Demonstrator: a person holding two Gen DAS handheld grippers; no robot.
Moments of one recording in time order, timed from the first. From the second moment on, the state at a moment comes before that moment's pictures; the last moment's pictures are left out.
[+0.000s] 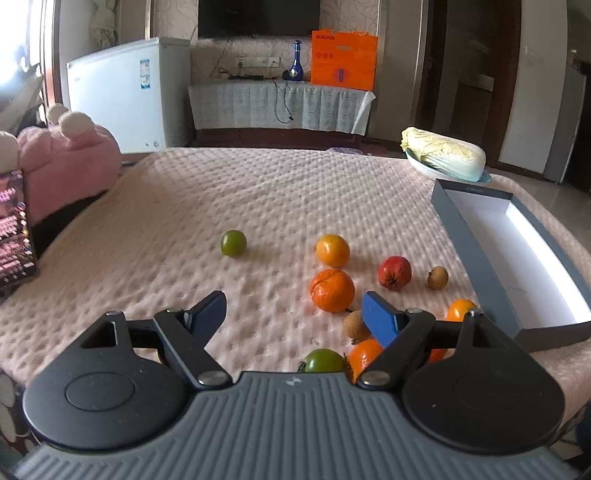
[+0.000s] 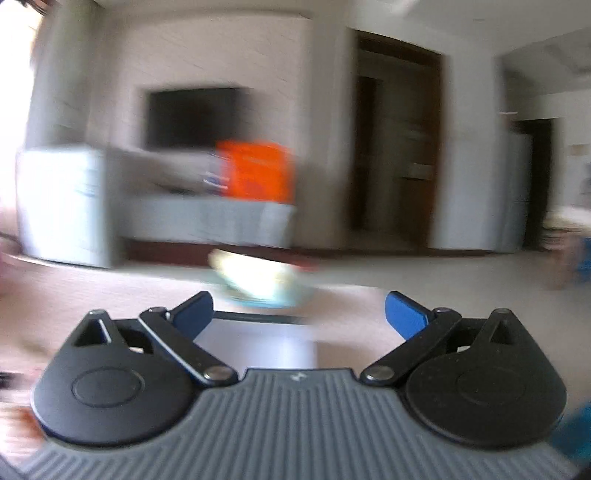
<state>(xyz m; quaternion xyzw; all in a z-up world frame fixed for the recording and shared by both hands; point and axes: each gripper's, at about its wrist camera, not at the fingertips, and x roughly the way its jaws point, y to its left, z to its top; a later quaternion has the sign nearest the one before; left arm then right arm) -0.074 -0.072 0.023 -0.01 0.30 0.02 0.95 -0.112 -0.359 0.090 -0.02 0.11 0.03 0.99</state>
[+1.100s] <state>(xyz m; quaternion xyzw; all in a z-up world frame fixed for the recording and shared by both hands) -0.095 -0.064 0.019 0.03 0.31 -0.02 0.95 -0.067 -0.222 -0.022 -0.11 0.35 0.20 0.91</state>
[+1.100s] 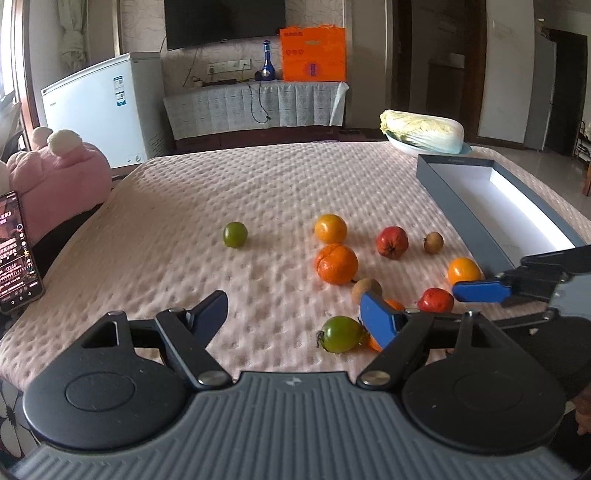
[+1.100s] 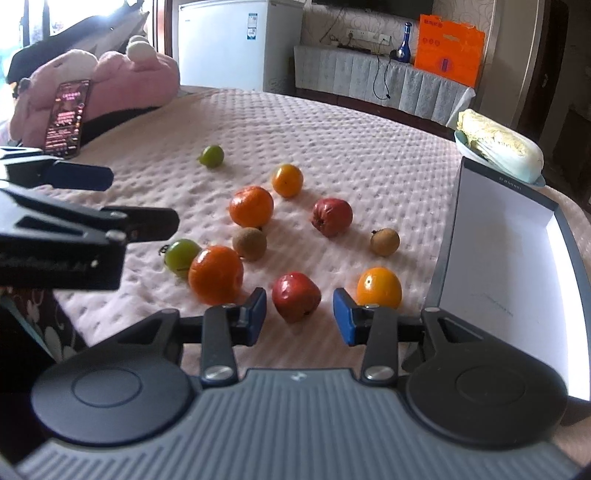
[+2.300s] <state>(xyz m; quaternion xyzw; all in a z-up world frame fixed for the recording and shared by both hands) -0.087 -0.074 0.007 0.04 0.33 -0.05 0.94 -0.075 -0.247 -0.017 -0.09 0.36 0.22 0.90</state>
